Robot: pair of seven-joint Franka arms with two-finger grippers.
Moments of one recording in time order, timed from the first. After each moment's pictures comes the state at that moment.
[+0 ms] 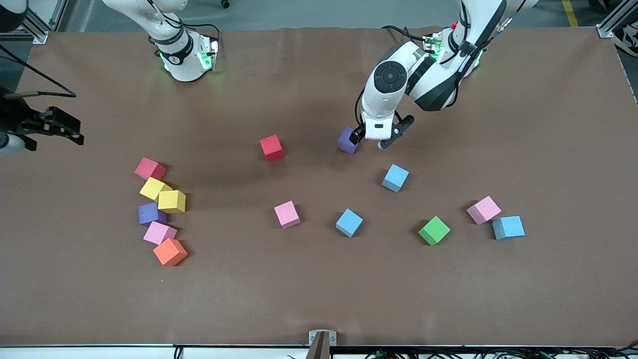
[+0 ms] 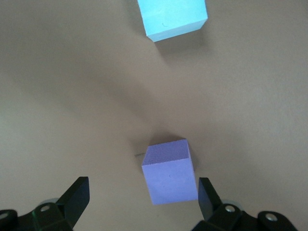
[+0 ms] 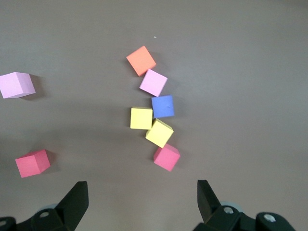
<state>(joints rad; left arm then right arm) -0.23 0.22 -0.55 -2.19 -0.02 2.30 -1.57 -0.03 0.08 0.07 -1.46 -0.02 1.54 -0.13</state>
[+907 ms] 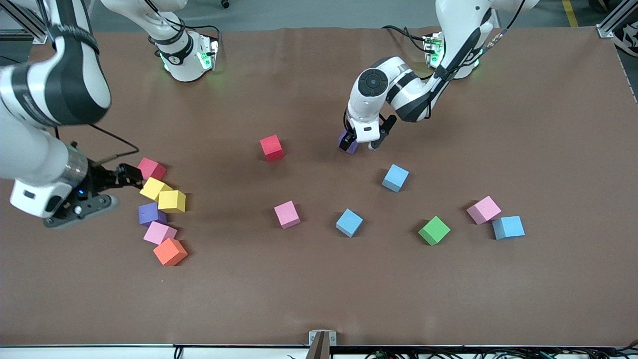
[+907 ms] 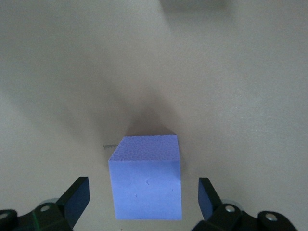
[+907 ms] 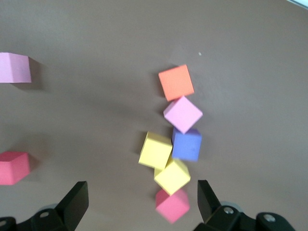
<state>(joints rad) -0.29 0.38 -0.55 -2.21 0.12 2.50 -1.87 0.04 0.35 0.07 -1.47 -0.02 1.76 -0.33</state>
